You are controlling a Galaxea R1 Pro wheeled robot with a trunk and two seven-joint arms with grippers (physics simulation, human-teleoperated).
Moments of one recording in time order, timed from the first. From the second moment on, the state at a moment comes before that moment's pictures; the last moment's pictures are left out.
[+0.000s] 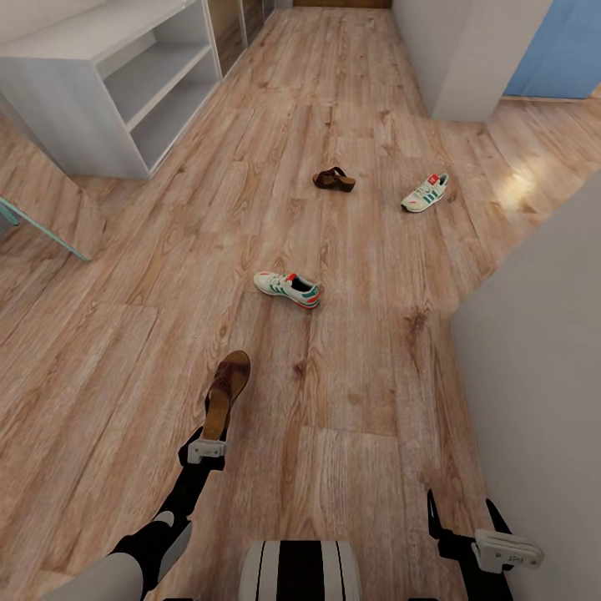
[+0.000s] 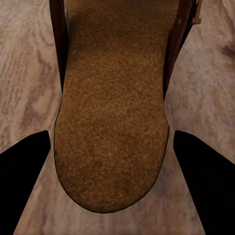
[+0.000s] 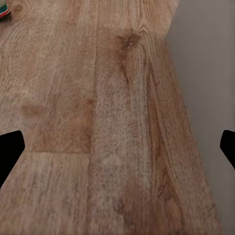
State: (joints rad) left arm -0.62 0.02 -0.13 -0.25 0.07 -0.75 -0.05; right arm 0.17 0.04 -0.12 -1.38 0.06 -0.49 -0.10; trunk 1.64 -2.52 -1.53
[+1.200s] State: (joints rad) left arm -0.62 0.02 -0.13 -0.25 0.07 -0.76 -0.05; right arm 0.17 0.04 -0.12 -1.38 0.06 -0.49 -0.10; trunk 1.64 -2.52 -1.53
